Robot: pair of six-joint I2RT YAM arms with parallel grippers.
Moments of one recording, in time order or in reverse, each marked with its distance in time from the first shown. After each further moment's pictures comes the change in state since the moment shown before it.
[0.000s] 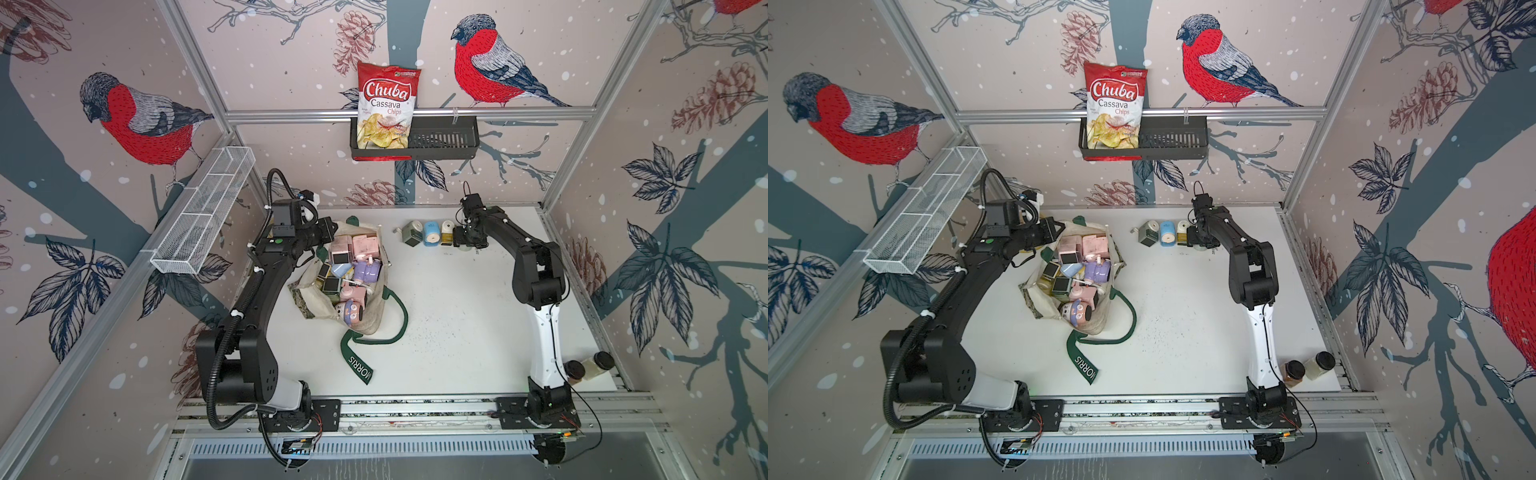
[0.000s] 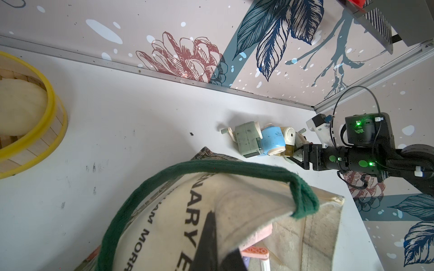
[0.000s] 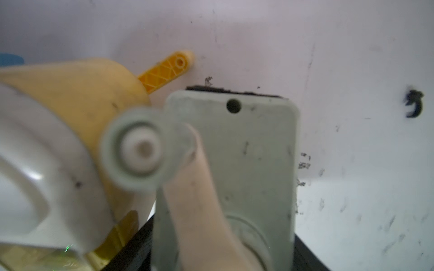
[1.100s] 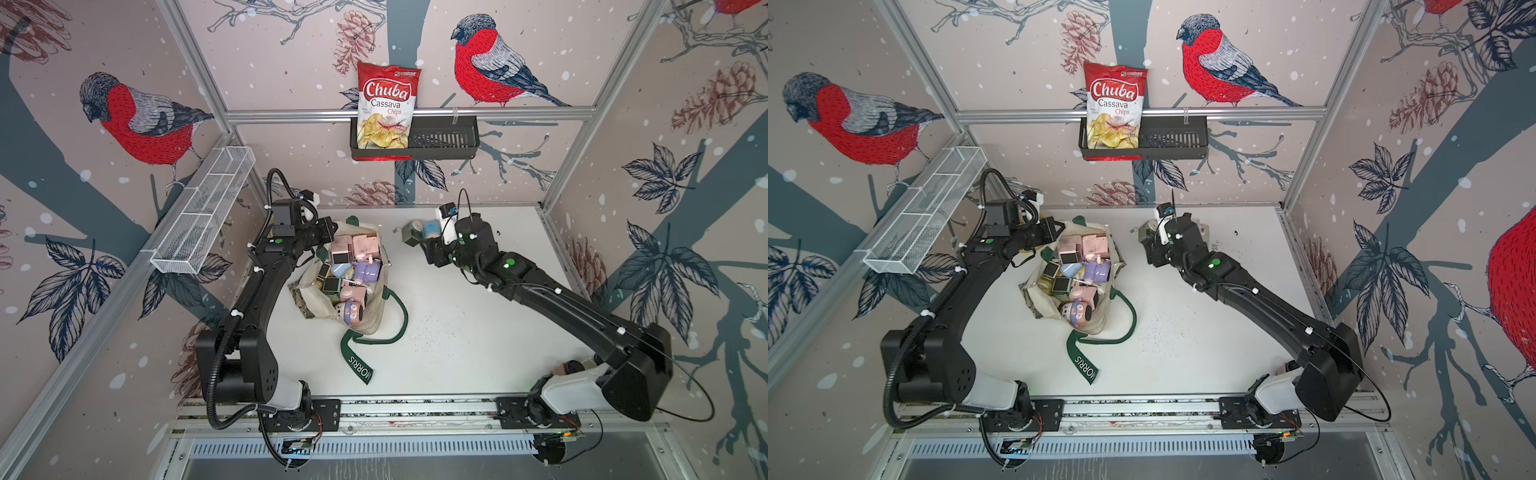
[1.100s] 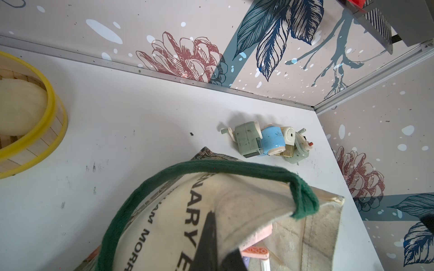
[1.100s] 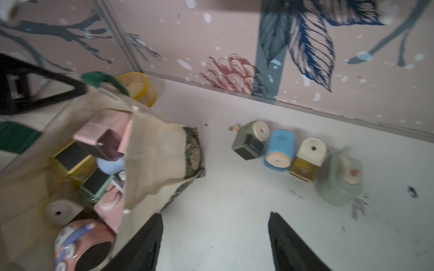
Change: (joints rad) left arm 0.000 0.000 0.000 0.000 0.001 0.000; right arm 0.507 -0.919 -0.729 0.528 0.054 0.008
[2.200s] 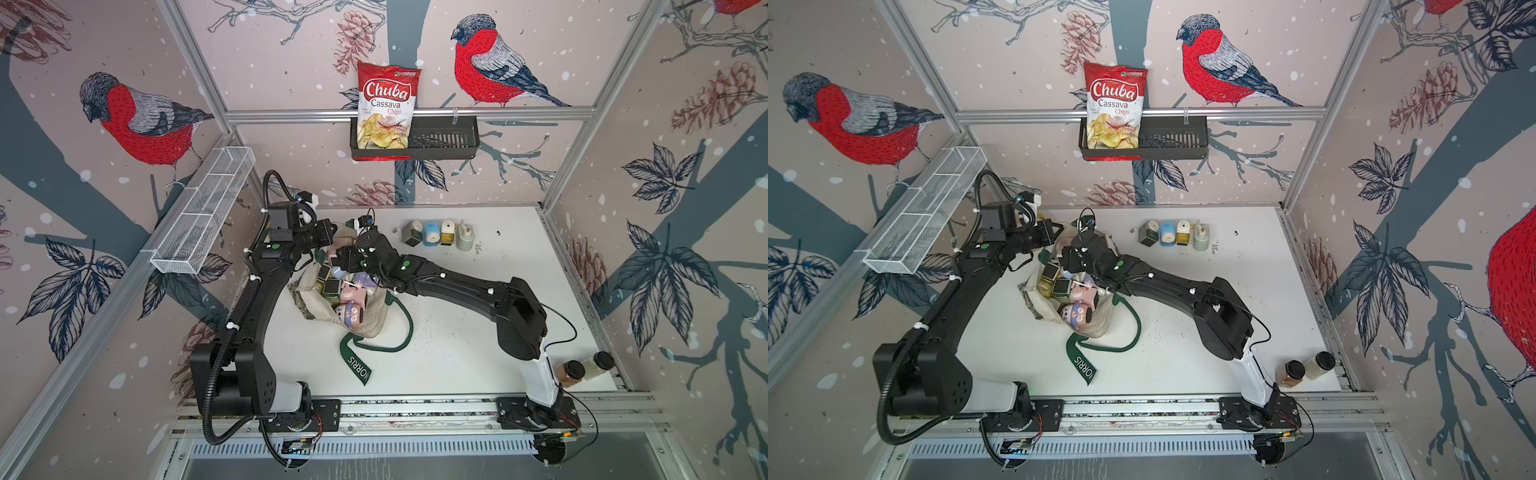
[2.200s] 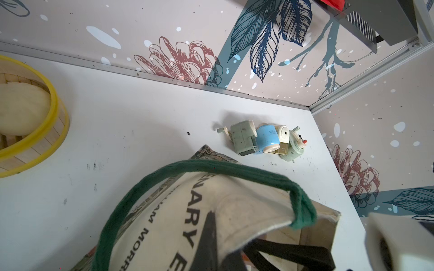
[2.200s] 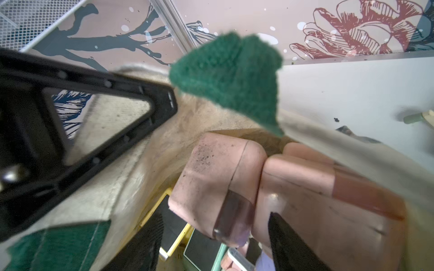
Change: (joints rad) left arm 0.000 -0.070 -0.035 -0.003 0.005 0.000; right arm 0.259 0.681 0.539 0.152 0.073 0.389
